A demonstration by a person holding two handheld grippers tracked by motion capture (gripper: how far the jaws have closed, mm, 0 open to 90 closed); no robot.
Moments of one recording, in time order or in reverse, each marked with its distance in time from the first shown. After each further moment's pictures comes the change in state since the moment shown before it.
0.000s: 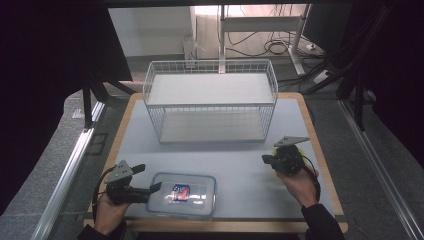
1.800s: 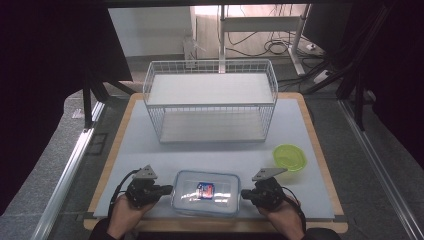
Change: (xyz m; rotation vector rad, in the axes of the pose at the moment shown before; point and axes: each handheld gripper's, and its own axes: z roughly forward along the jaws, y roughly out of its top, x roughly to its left) left arm -0.029 0.007 0.043 0.292 -0.113 -0.021; right arm 0.089 -0.041 0.008 0.088 0.211 -0.009
